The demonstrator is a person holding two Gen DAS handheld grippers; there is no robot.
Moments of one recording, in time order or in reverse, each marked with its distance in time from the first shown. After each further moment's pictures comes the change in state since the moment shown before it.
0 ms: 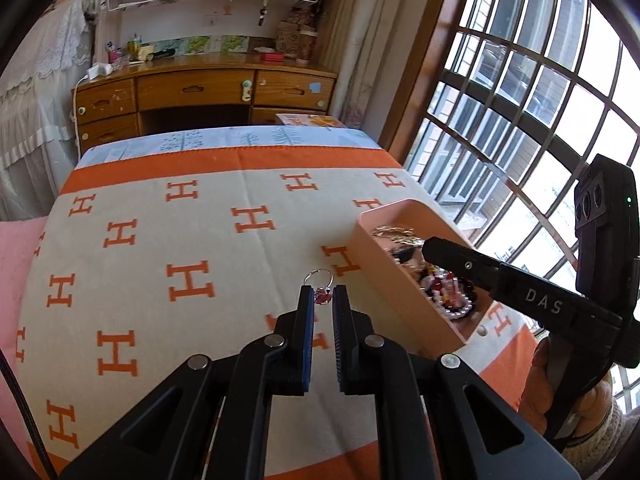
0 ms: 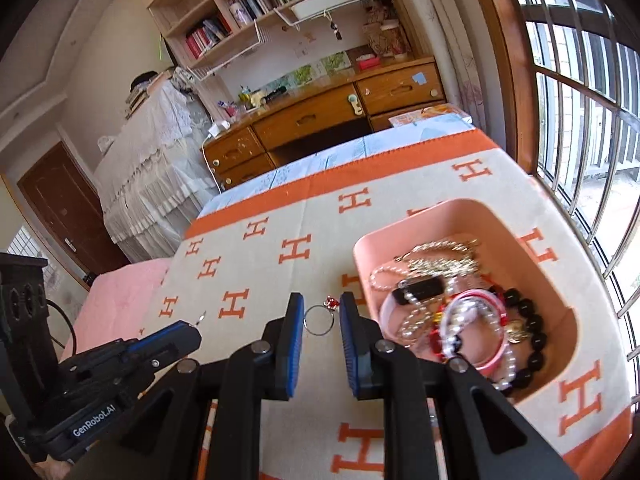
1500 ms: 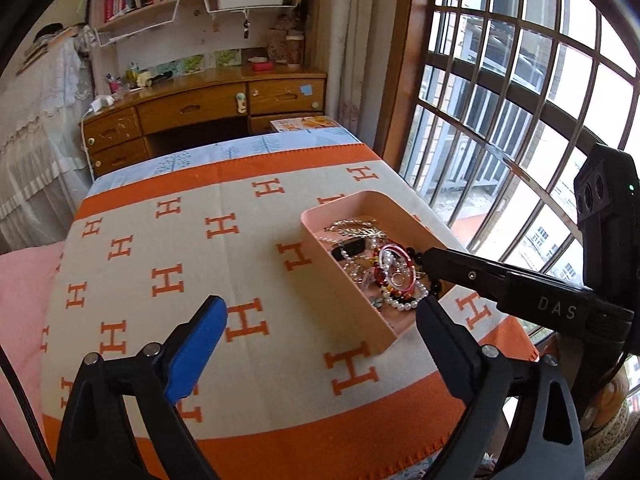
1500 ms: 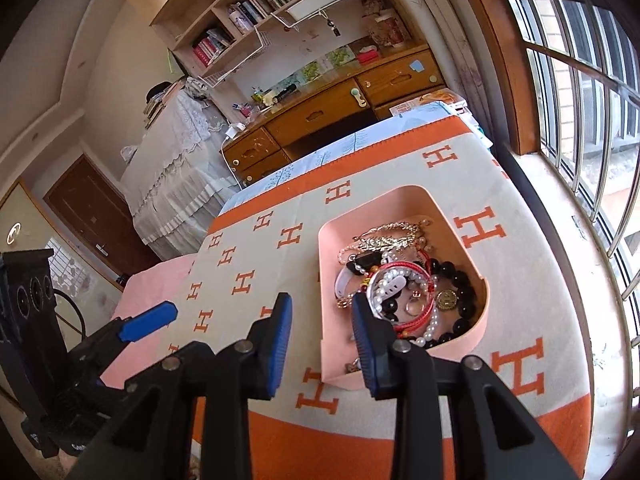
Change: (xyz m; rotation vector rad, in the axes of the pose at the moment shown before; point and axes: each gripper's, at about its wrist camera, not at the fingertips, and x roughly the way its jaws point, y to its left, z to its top) left arm -0.029 -0.085 -0.010 0.069 -0.003 0.160; right arm -0.047 -0.051 -0.007 0.037 0.050 0.117
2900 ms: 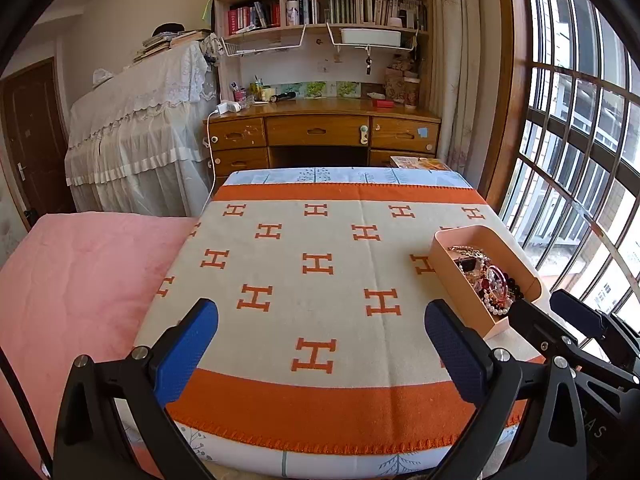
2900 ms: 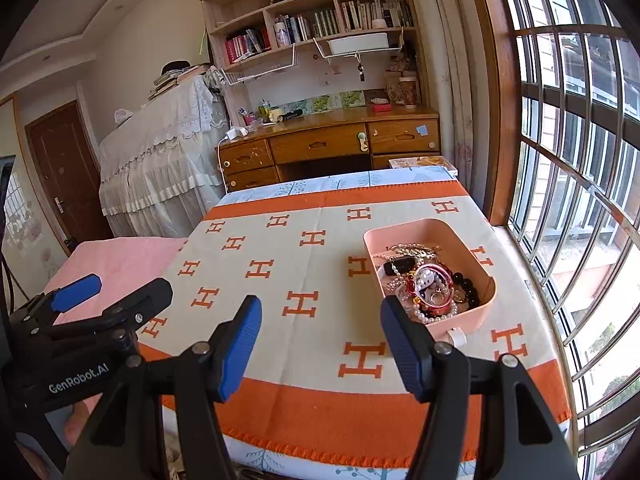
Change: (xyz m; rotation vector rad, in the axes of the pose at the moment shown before) left arm -0.095 0.061 -0.046 -0.179 -0.129 0.339; right arm -0.041 0.128 -0.065 -0.241 -0.142 -0.229
